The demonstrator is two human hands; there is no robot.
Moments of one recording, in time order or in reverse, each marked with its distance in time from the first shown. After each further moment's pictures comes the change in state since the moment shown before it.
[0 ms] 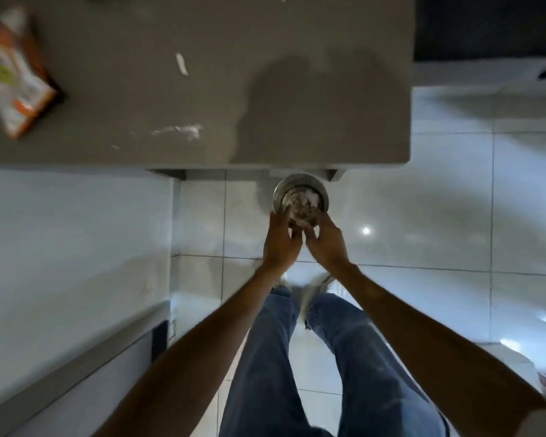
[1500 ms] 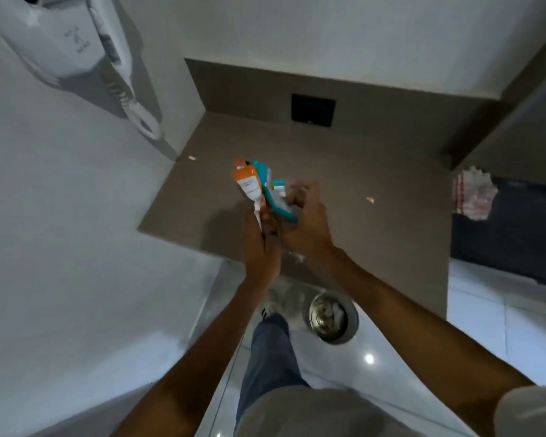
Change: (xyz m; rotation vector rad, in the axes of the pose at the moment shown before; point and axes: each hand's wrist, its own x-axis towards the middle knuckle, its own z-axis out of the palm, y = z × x) left_hand -0.030 0.126 -0.329 -0.627 0.717 0.306; right_hand 0.013 -0.410 -0.043 0.213 0.027 -0.785
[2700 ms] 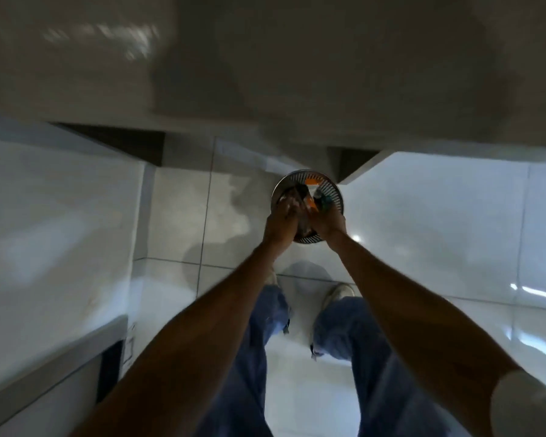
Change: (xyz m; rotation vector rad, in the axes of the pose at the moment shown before) left_hand -0.148 -0.441 0.197 0.391 -0.658 -0.591; right_hand -0.244 0.472 0.030 -0.123 -0.004 1.165
